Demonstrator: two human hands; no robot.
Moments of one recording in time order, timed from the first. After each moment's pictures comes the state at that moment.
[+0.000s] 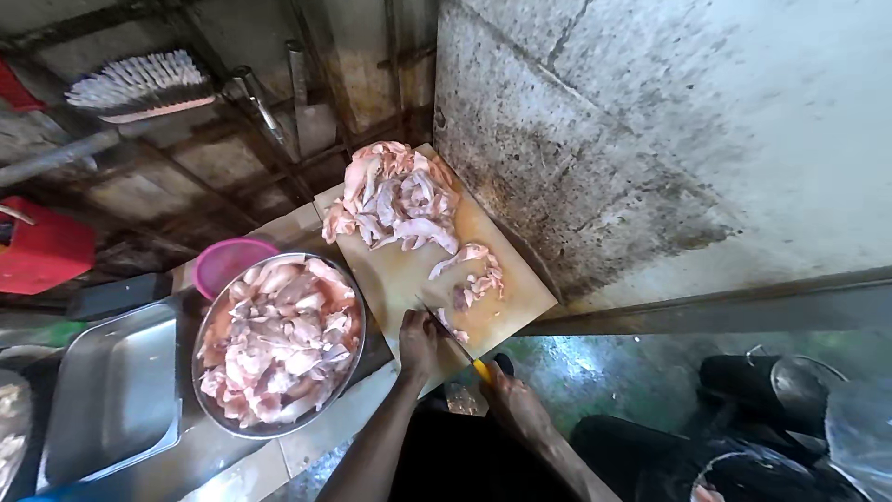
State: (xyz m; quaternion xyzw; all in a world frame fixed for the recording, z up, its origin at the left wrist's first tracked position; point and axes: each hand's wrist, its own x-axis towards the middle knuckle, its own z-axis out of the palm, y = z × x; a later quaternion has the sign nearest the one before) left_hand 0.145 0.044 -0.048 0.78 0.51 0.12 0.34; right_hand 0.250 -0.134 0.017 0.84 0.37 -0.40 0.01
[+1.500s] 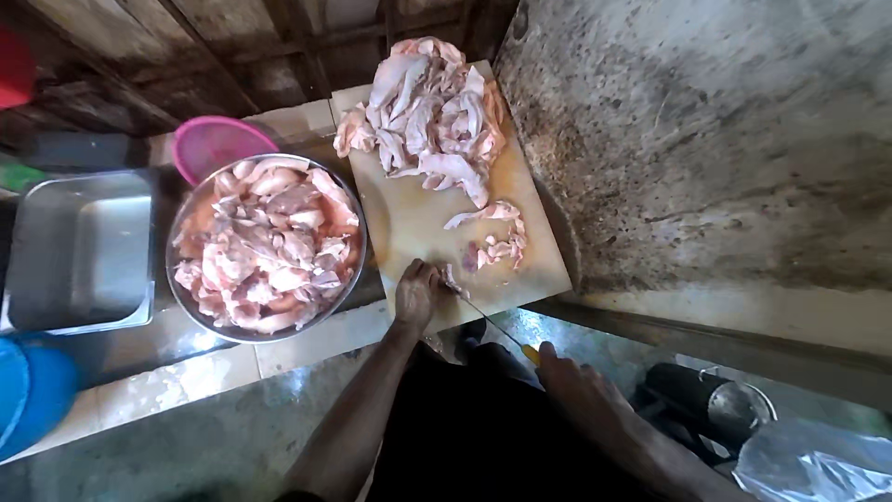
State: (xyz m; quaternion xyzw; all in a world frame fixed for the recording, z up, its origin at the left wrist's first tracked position) left_hand 0.143 0.031 -0.065 0.79 0.50 0.18 0.29; right_hand 0.312 -0.124 0.121 0.75 0.42 -0.39 0.33
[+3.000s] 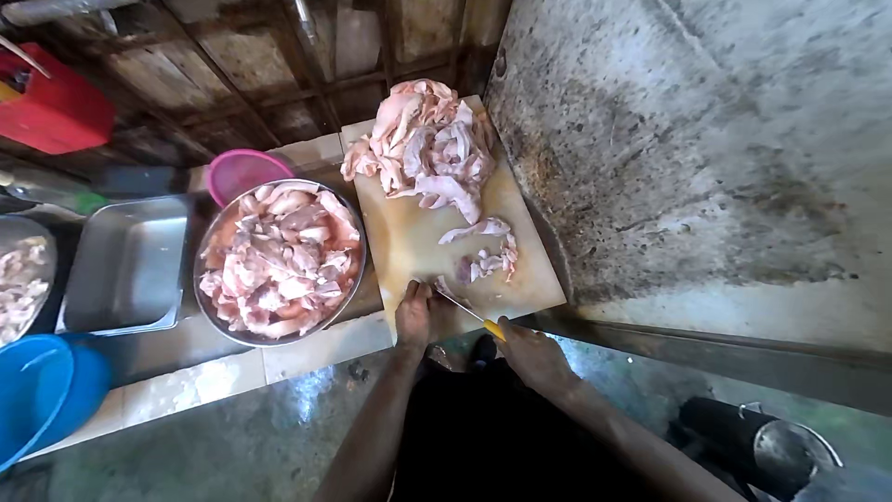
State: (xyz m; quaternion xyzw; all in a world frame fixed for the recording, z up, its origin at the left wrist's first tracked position) left_hand 0.153 0.005 -0.054 0.75 0.59 0.09 0.29; right_hand 0.337 -0.110 0.041 0.75 0.55 -0.32 0.17
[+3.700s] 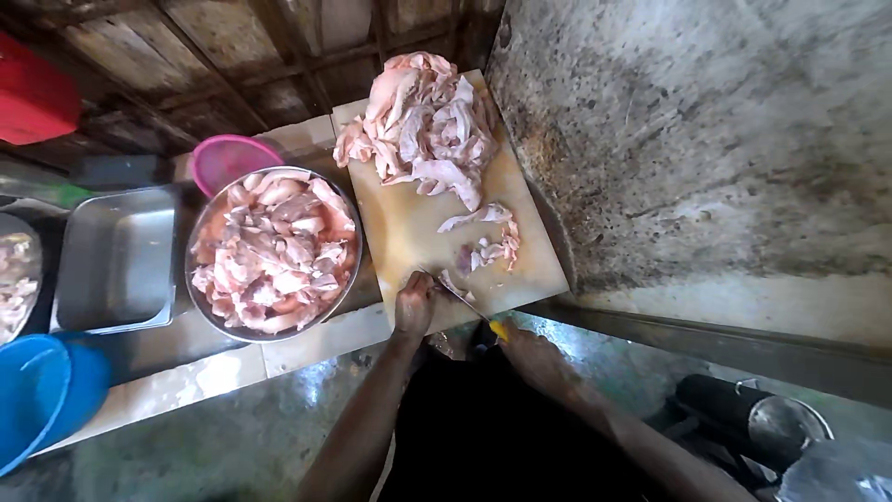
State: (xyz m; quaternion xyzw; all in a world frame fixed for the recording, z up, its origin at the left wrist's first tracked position) left_hand 0.145 0.008 -0.073 0.81 0.49 0.23 0.24; right_hand 0.335 -0.119 0.032 0.74 0.50 -0.40 0.19
